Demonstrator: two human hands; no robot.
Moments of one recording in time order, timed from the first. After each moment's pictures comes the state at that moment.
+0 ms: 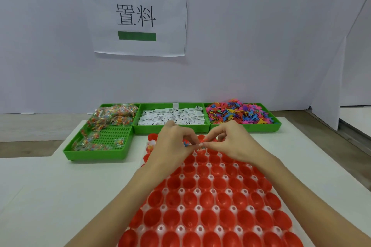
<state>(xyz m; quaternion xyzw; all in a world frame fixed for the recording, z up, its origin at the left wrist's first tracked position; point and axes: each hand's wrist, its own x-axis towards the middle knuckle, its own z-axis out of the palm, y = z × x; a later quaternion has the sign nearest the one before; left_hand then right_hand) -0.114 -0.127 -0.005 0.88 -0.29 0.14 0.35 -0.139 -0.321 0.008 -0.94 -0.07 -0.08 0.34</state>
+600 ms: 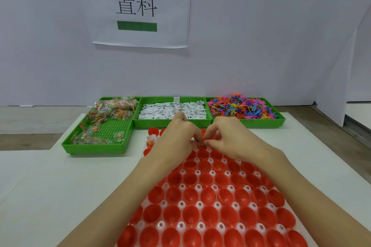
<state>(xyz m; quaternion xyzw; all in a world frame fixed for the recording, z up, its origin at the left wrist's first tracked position) -0.102 -0.136 -0.008 0.90 -0.35 0.14 0.23 -0.138 -0.306 0.017 -0.97 -0.12 -0.07 0.18</state>
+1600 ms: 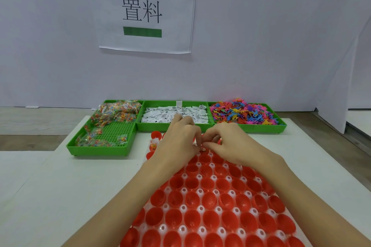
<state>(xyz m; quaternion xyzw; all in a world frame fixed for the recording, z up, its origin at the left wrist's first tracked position) -0.101 -0.135 -0.010 0.90 -0.33 0.18 0.22 -0.135 -0.305 0.017 -0.97 -0.13 -0.04 0.22</state>
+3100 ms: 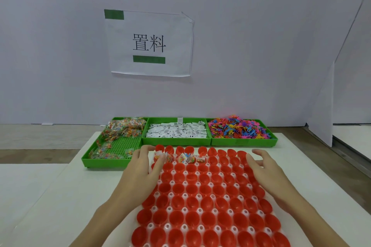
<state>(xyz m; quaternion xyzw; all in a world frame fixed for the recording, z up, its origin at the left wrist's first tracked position) -0.152 -0.046 -0.024 0.90 -0.12 0.11 0.41 -0.203 -0.362 -0.018 -0.85 0.19 -0.11 0.48</state>
